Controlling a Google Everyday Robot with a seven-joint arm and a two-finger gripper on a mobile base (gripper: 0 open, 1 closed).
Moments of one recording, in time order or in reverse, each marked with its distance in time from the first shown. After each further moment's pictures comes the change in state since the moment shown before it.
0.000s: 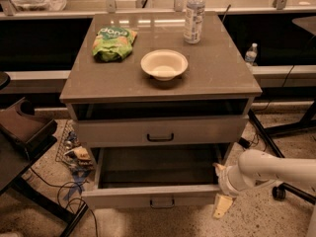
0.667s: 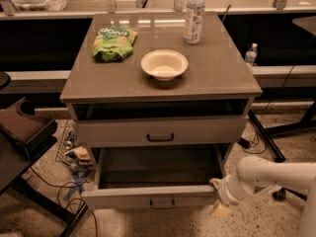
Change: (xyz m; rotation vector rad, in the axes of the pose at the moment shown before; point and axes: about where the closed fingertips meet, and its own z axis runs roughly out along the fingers) arm 0.012 0.039 0.015 -0.109 0.021 0.024
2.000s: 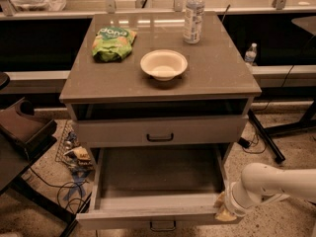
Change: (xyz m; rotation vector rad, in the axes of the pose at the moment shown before) arm 0.006 0.028 -0.019 0.006 0.047 0.034
